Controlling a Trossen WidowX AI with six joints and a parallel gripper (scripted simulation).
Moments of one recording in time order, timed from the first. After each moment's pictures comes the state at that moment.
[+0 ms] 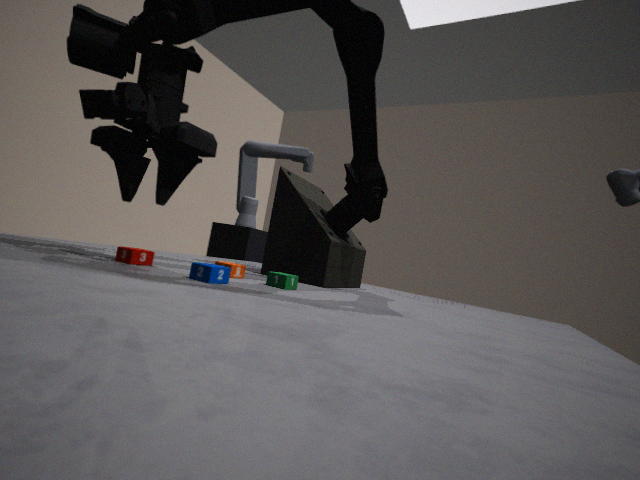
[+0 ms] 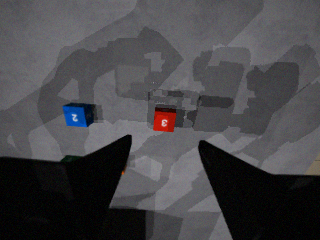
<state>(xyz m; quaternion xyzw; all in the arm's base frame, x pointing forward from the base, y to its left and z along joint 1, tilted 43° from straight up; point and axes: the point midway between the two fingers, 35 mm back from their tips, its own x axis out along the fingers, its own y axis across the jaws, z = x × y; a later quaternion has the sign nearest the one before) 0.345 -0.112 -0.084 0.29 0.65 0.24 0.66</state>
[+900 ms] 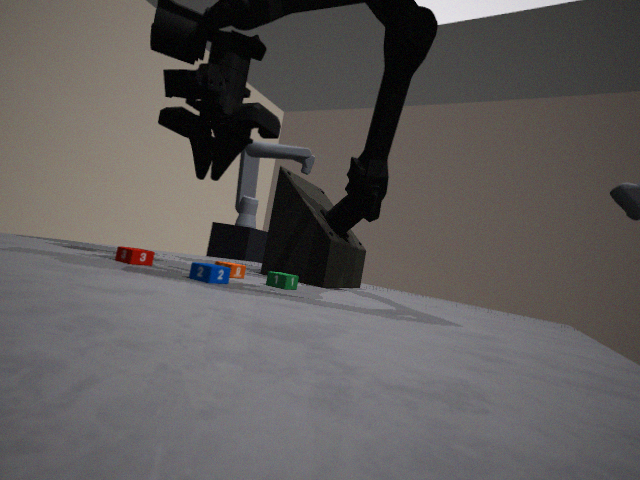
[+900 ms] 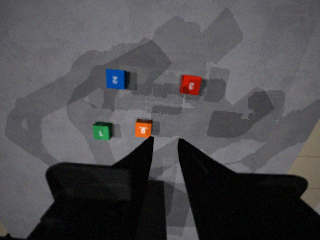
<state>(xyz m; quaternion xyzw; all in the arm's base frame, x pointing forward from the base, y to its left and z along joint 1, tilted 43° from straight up) 0.284 -0.107 -0.017 0.28 0.64 0.23 0.67</state>
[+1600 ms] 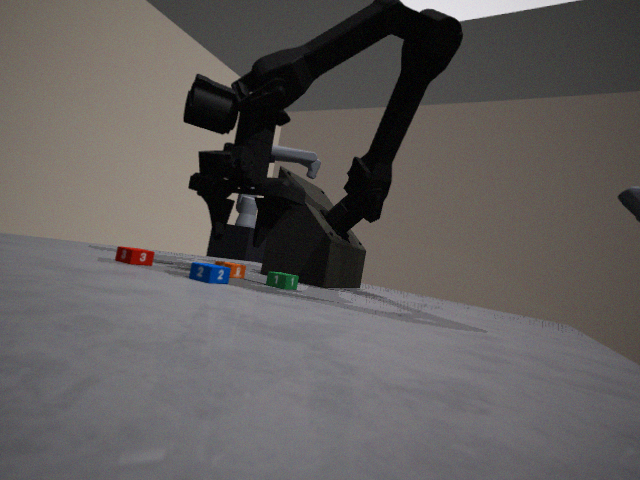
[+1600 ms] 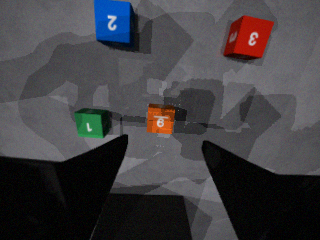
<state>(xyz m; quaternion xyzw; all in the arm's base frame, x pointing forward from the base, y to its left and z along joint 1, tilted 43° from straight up) 0.238 -0.025 -0.059 0.28 0.65 0.23 0.66</state>
